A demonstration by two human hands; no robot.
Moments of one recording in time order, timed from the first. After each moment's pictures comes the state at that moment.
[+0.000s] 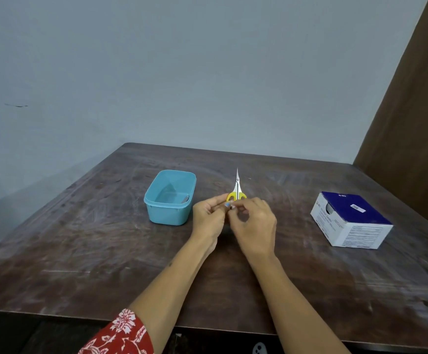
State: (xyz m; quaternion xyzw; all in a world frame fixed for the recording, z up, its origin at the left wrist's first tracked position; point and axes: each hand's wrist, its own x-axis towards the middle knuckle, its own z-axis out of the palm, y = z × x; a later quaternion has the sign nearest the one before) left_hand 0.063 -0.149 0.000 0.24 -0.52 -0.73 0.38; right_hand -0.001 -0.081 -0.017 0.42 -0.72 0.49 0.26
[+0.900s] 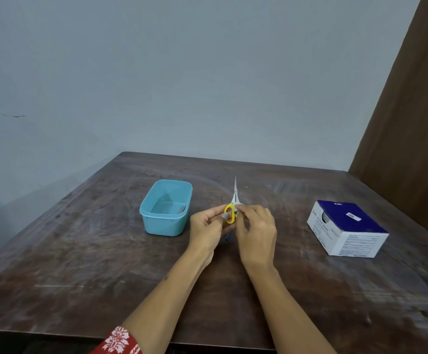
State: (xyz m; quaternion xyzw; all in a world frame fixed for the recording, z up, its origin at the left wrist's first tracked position) left_hand 0.066 -0.144 0.003 0.23 -0.53 -0.73 0.37; right_hand -0.005 -0.080 -0.016 0.38 -0.73 0.49 0.28
